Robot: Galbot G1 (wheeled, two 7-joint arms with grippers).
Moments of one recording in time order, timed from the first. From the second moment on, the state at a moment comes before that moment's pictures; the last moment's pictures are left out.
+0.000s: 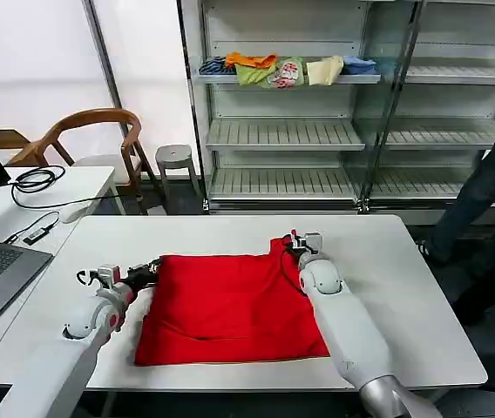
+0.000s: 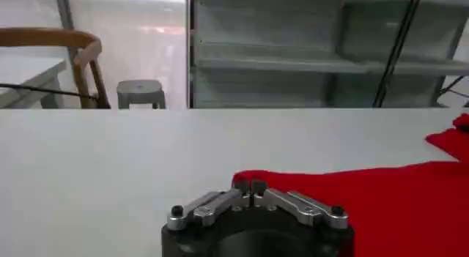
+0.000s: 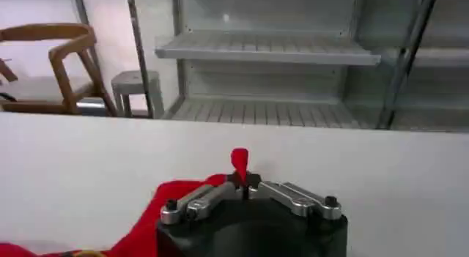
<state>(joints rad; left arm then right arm) 0.81 -0.99 -0.24 -1.39 -0.67 0.36 0.10 -0.56 1.42 0.17 1.17 0.34 -0.43 0.15</state>
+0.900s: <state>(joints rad) 1.10 -0.96 -0.40 -1.67 -0.67 0.34 0.11 -0.97 1.28 0.23 1.75 0.37 -0.48 0.19</state>
